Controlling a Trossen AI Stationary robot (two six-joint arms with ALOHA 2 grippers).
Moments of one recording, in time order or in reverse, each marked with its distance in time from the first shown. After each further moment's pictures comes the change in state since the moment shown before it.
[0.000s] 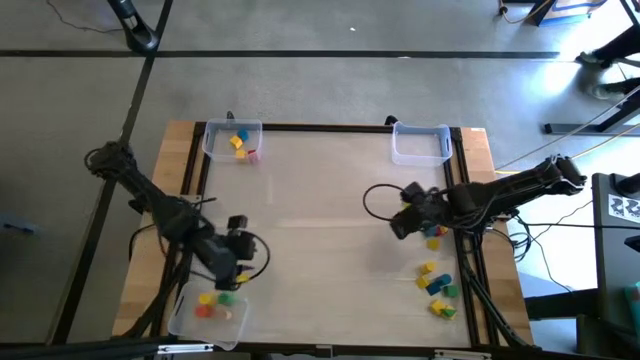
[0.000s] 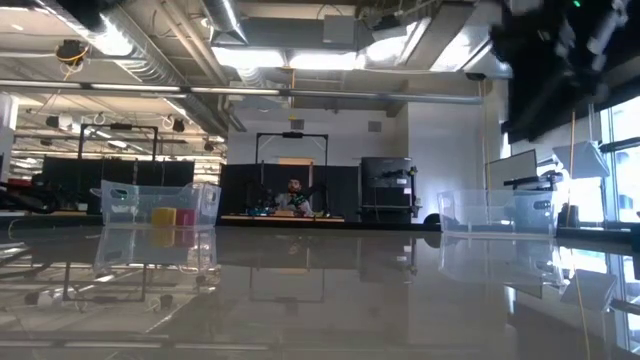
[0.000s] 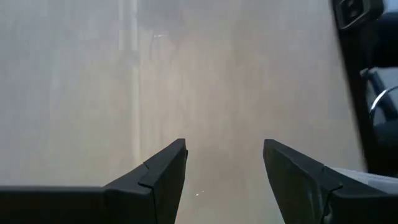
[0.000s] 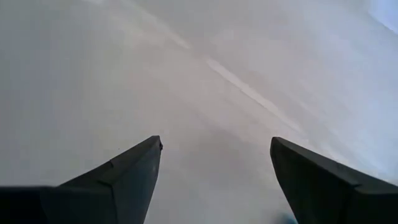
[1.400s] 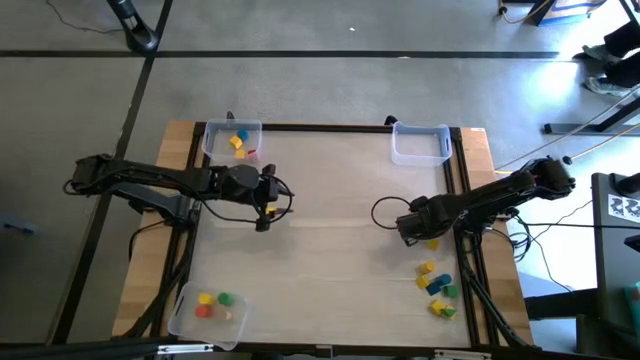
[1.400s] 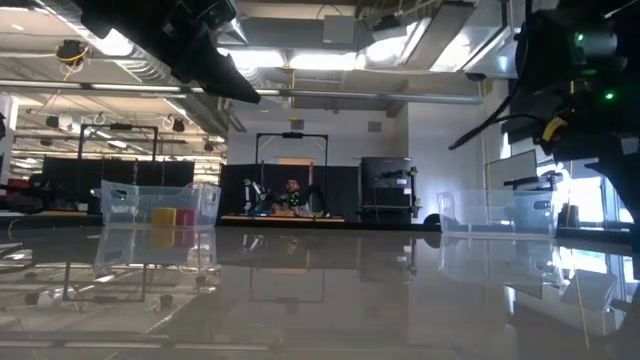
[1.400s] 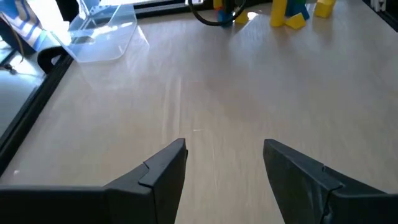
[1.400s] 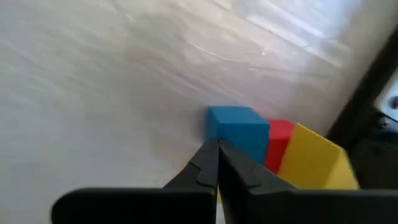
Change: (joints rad) left arm 0.674 -0.141 -0.410 0.796 0.277 0.638; right arm -0.048 0.167 -0.229 -0.039 -0.343 0.238
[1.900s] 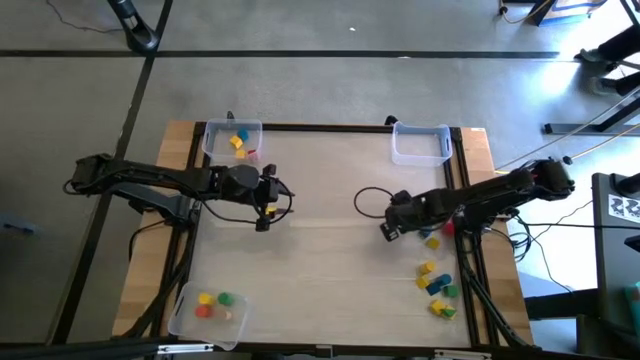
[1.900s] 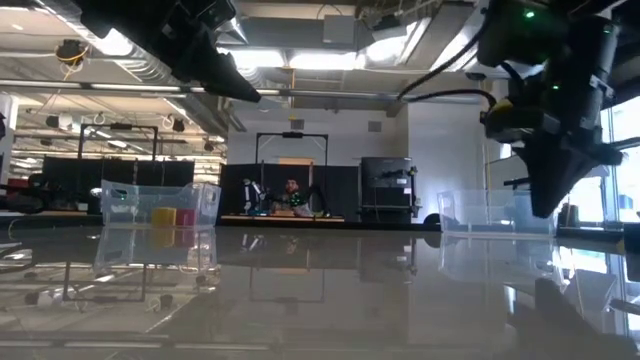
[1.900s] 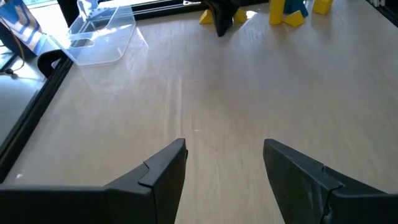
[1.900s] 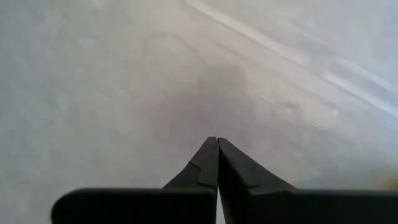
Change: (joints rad) left arm 0.000 0.001 0.000 -0.003 0.000 0.022; right arm -0.091 -0.005 0.037 0.295 0.116 -0.192
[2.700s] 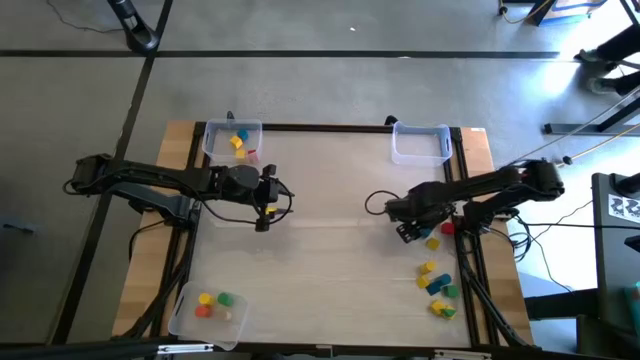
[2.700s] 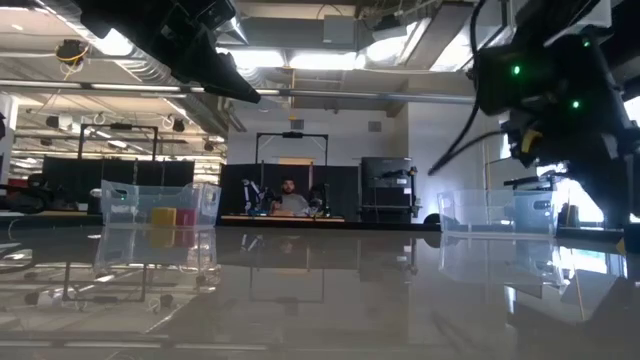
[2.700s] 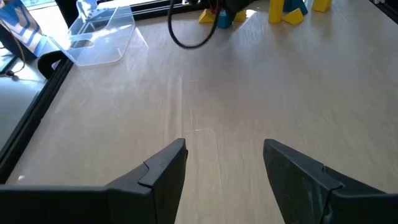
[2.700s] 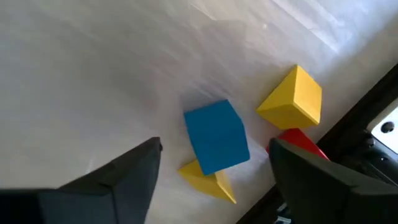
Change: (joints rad) left arm 0.000 0.000 0.000 -0.003 0.000 0.013; right arm -0.105 0.108 0.035 -0.359 -0.229 -0.141
